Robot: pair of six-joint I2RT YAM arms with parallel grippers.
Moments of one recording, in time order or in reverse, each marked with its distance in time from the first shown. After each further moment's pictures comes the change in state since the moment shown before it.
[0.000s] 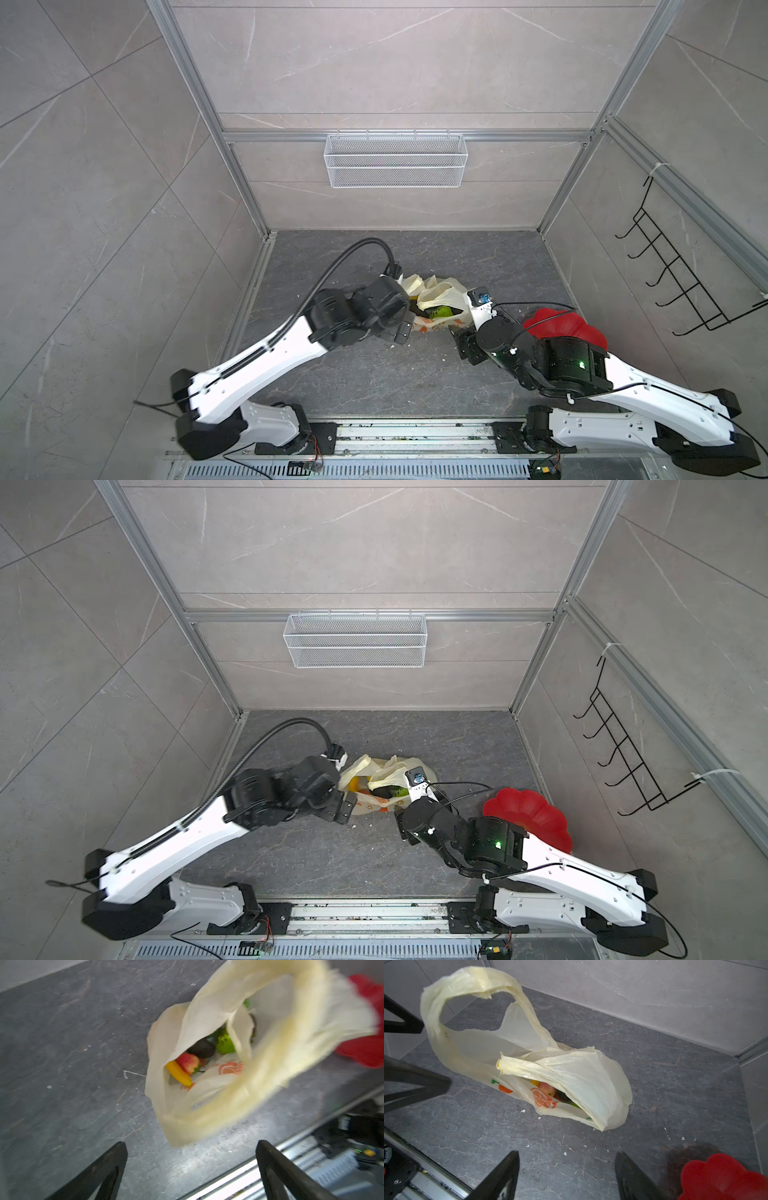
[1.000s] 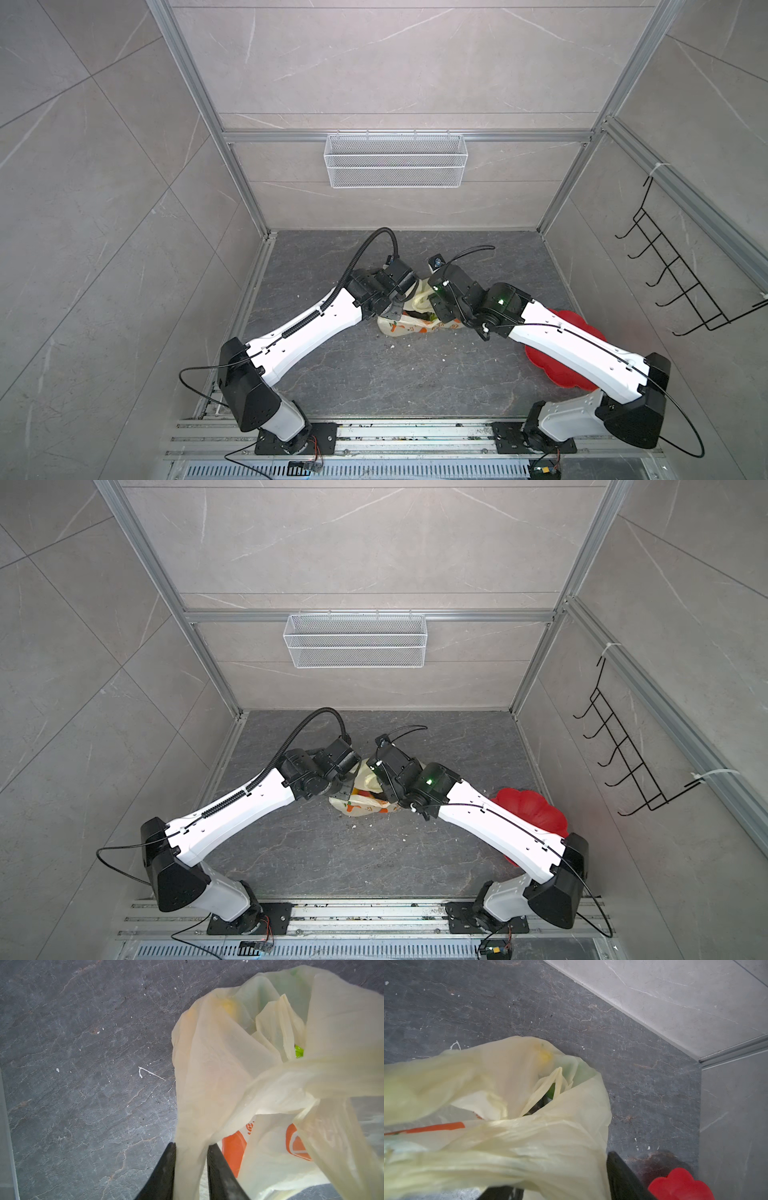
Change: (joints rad) left arm 0.187 0.148 -0.077 0.138 0.064 -0.024; right arm -0.314 0.454 0.278 0.008 -0.133 -0.273
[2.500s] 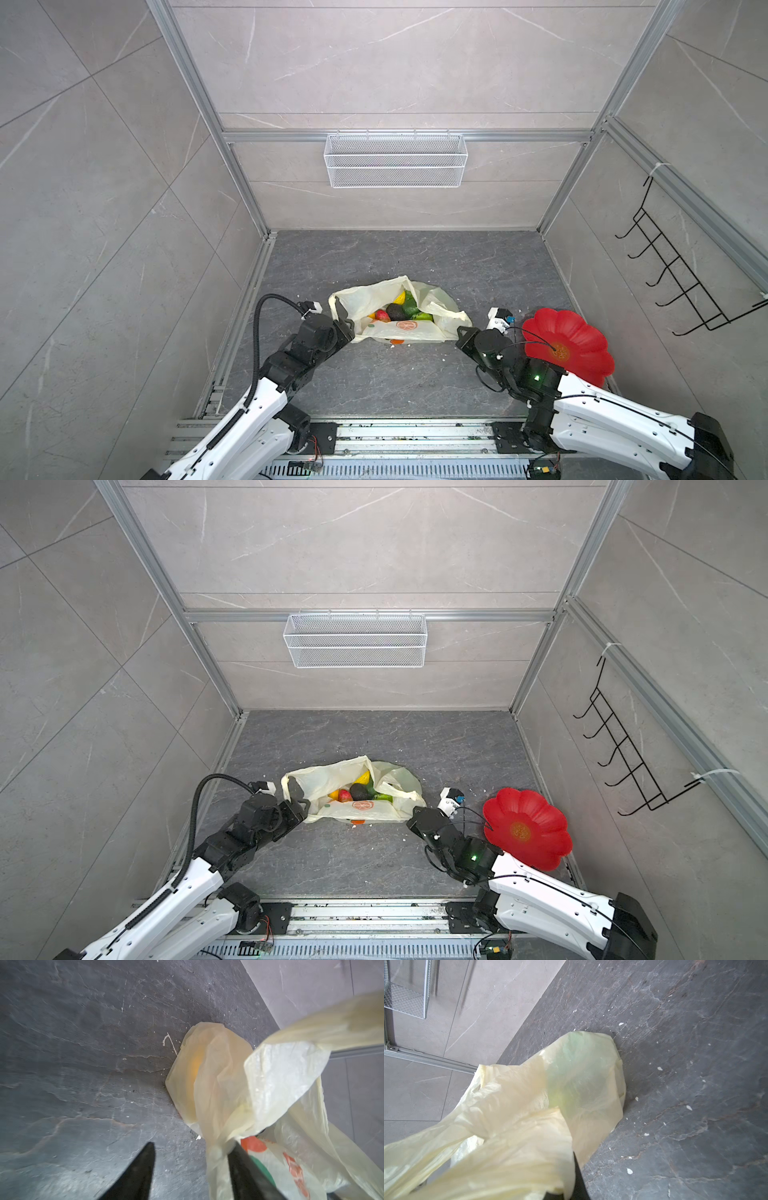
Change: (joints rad) left arm 0.353 -0.815 -0.916 0.560 0.242 -0.496; right arm 0.037 -0.585 -0.941 0.692 -0.028 1.063
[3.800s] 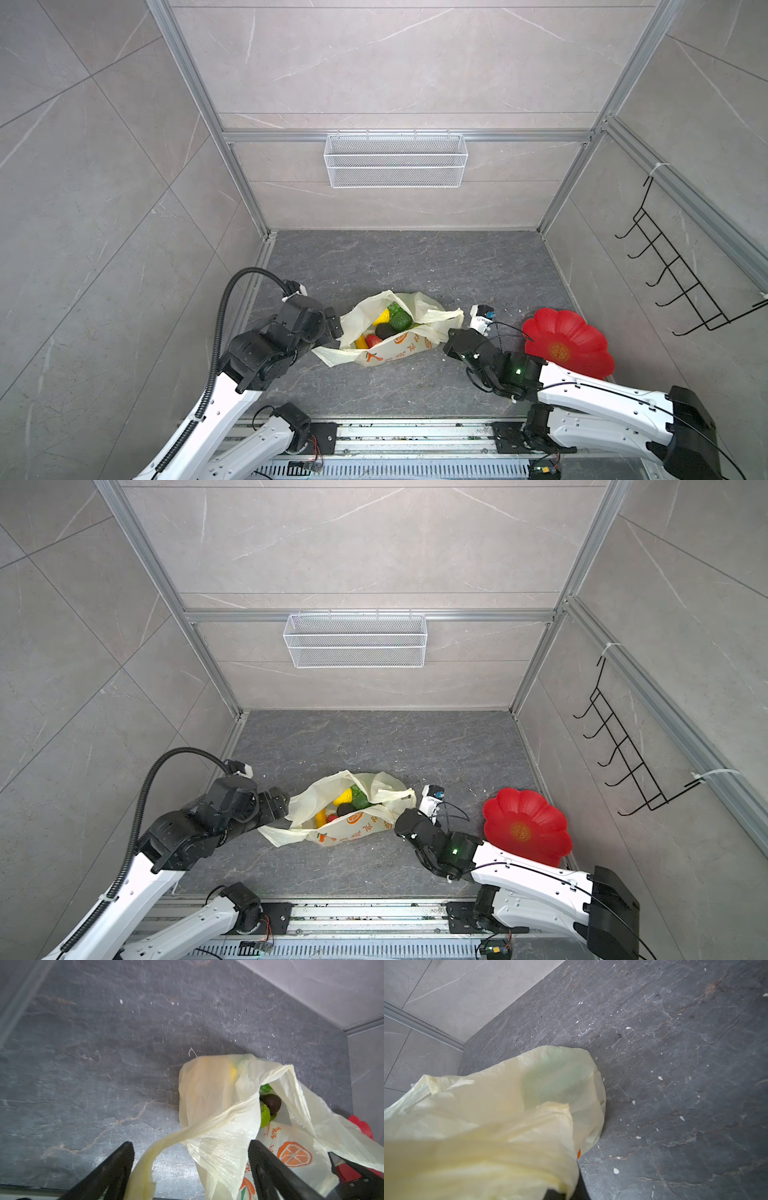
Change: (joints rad) left arm -0.089 0.130 0.604 -0.645 -0.214 0.216; right arm 0.111 0.184 0.129 -0.083 0.095 -0.150
